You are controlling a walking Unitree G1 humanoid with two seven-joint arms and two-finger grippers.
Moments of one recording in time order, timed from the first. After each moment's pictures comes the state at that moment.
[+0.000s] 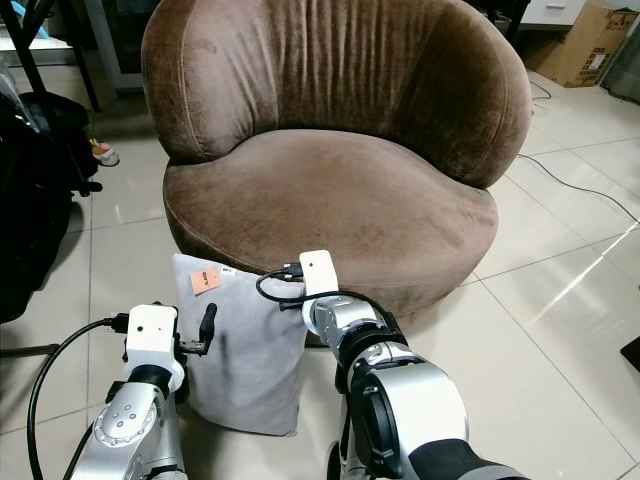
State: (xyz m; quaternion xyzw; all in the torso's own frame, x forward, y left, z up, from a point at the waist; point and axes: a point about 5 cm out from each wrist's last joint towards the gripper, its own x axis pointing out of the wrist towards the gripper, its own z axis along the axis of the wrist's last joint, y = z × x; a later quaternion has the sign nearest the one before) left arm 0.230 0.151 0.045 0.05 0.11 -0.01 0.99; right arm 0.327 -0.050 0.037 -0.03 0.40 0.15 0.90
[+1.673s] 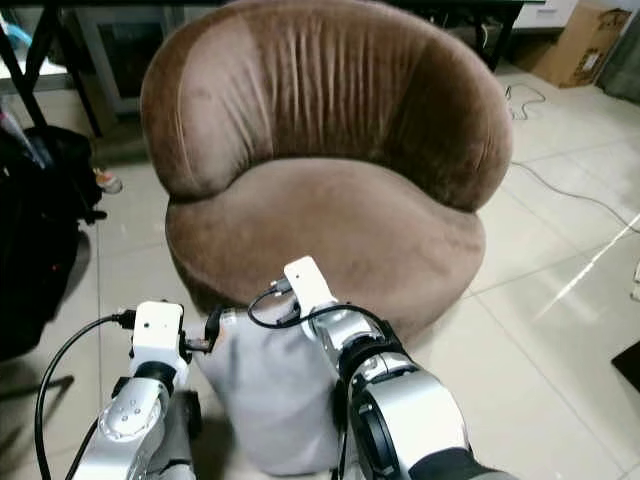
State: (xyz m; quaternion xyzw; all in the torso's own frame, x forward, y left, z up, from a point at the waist) left arm 0.235 0.148 0.042 0.05 0.11 -0.03 0.99; right arm 0.321 -0.049 0.028 -0.12 0.36 0.22 0.90
